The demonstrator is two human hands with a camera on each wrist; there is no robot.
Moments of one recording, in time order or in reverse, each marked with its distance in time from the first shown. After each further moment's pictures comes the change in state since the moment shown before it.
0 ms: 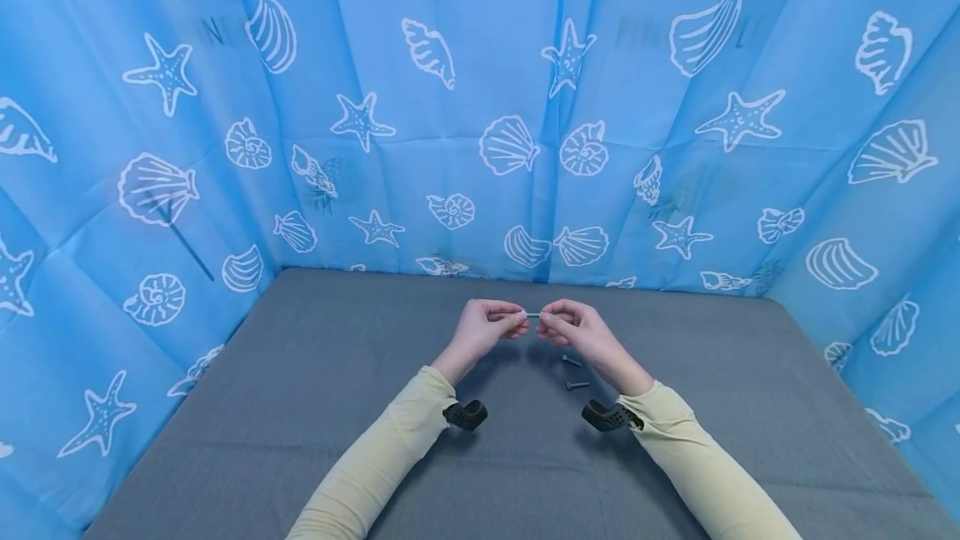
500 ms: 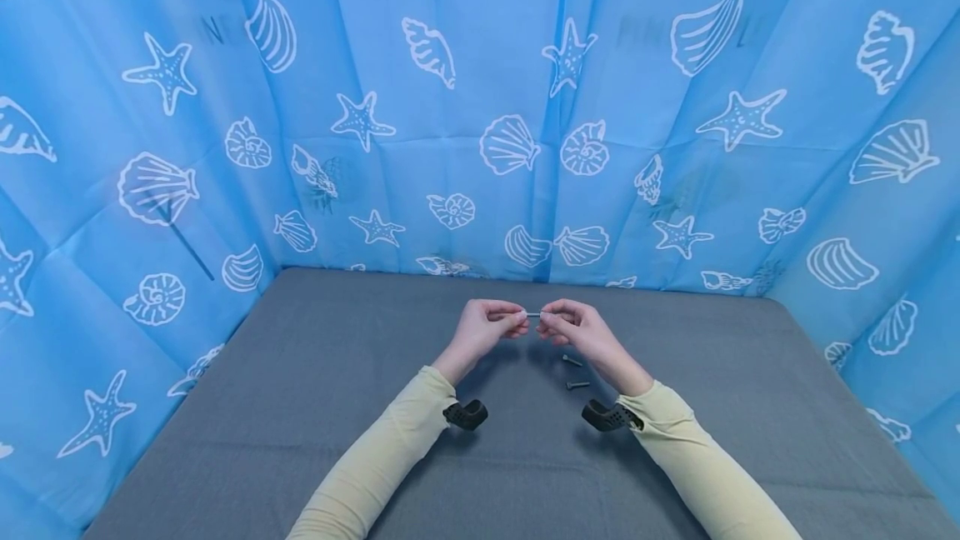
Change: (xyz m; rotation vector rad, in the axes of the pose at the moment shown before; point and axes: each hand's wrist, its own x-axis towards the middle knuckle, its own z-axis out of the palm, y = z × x) left_hand 0.002 0.000 -0.001 0.010 0.001 -0.021; right_hand 0.000 0.000 0.001 0.005 -0.006 -0.023
